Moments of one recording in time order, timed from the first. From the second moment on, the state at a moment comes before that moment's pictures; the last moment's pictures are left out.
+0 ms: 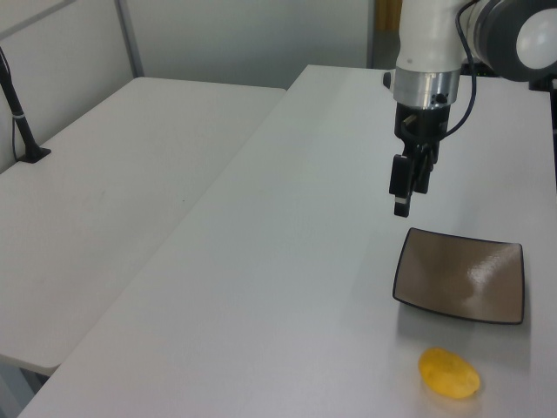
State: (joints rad) arm 0.27 0.04 0.33 -1.85 0.11 1.96 0.63
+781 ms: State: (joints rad) arm 0.34 0.07 0.40 -1.95 0.16 2.12 0.94
